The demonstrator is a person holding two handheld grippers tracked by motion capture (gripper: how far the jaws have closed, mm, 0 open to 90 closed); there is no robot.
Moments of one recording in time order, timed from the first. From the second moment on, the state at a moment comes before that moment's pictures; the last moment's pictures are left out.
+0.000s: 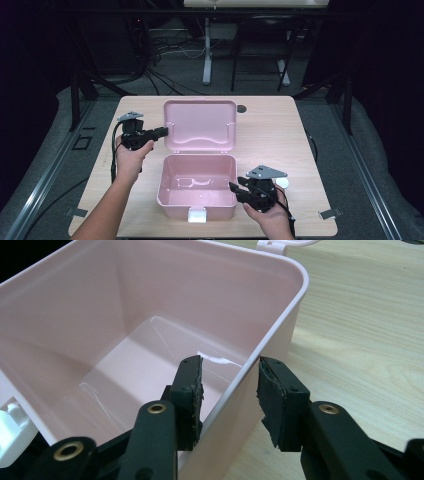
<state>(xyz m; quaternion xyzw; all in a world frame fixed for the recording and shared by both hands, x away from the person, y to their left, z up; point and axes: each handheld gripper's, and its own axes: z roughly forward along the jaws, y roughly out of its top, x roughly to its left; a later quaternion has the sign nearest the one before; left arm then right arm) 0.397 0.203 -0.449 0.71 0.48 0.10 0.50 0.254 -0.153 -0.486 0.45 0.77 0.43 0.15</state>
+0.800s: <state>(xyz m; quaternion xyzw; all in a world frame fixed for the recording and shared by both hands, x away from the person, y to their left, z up) 0.399 0.202 -0.458 0.71 0.50 0.10 0.48 0.254 -0.153 -0.487 0.45 0.77 0.43 0.15</state>
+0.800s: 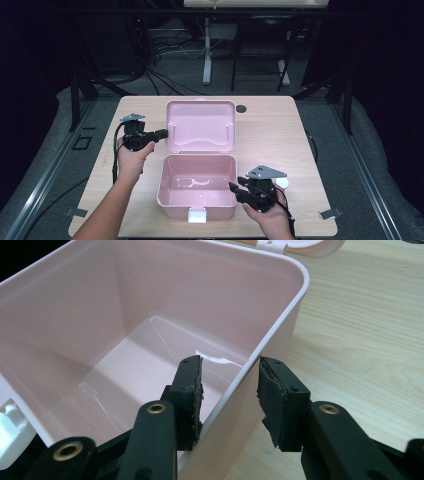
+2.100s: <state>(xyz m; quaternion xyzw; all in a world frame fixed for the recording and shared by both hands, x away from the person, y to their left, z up) 0.405 0.202 -0.467 0.71 0.52 0.08 0.48 0.251 -0.152 -0.487 0.45 0.77 0.42 0.14</state>
